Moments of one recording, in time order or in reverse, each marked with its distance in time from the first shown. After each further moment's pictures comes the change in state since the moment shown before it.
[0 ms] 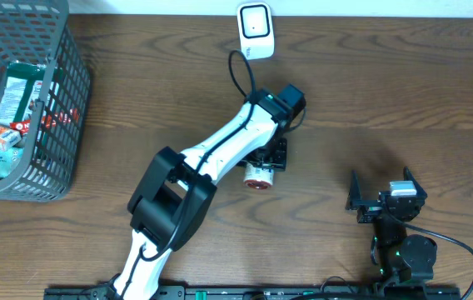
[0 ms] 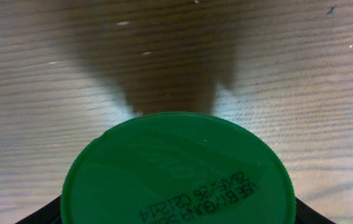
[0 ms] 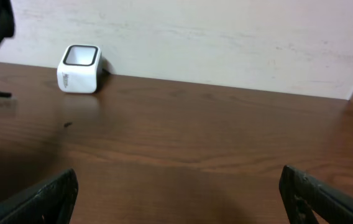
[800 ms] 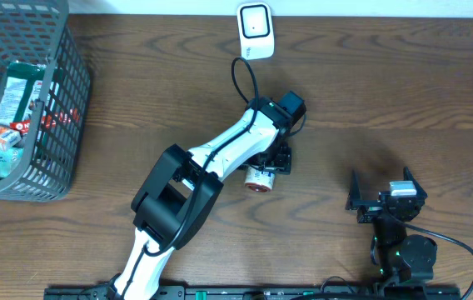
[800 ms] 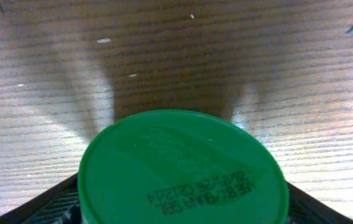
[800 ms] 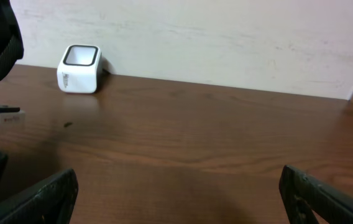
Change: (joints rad) left arm -0.005 0.014 -0.067 0.109 -0.001 -0.018; right arm 0.000 0.000 0.000 0.000 0.000 0.000
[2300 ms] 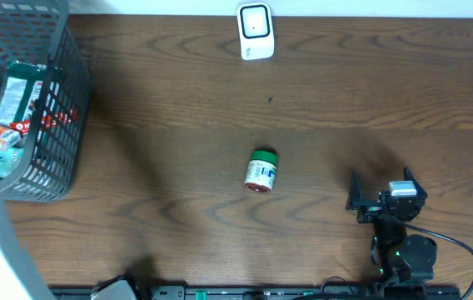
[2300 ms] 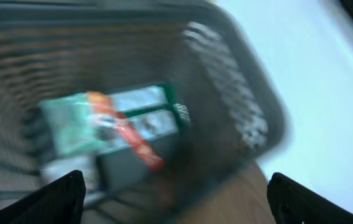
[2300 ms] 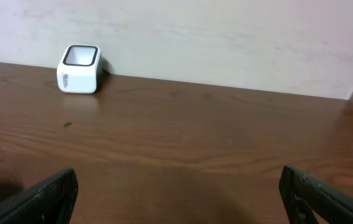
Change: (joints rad) left arm 1.249 -0.875 0.113 -0.022 -0.195 -0.075; right arm 0.000 0.000 0.000 0.000 0.001 0.000
